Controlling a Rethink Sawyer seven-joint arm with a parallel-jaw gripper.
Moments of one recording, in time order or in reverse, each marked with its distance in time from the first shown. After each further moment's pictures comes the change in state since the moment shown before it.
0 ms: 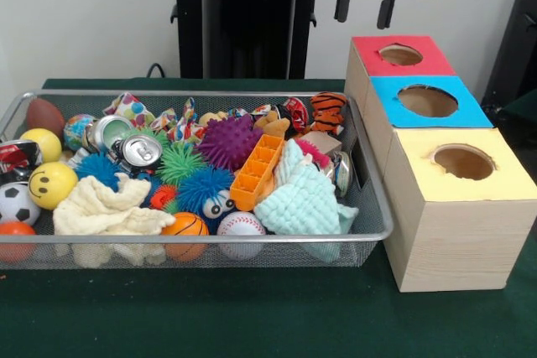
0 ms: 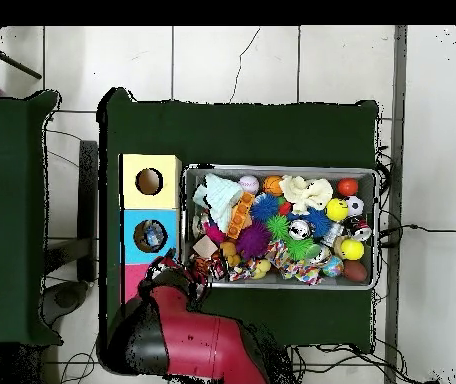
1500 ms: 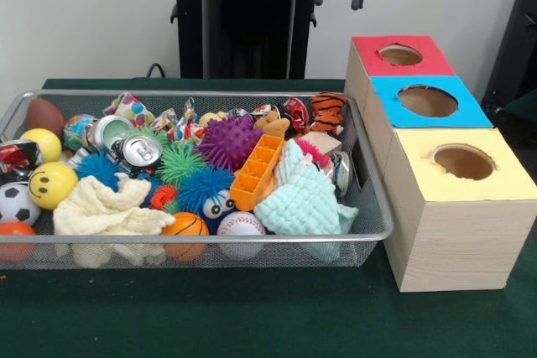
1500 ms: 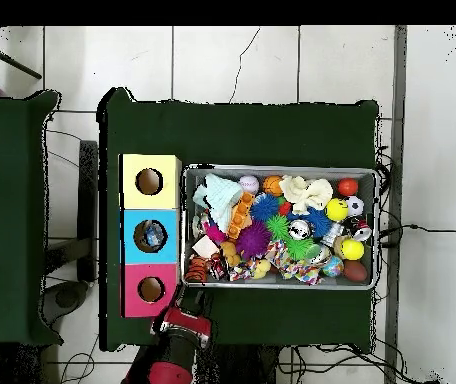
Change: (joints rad) arm 0.146 0.069 -0.169 0.300 -0.062 -0.679 0.000
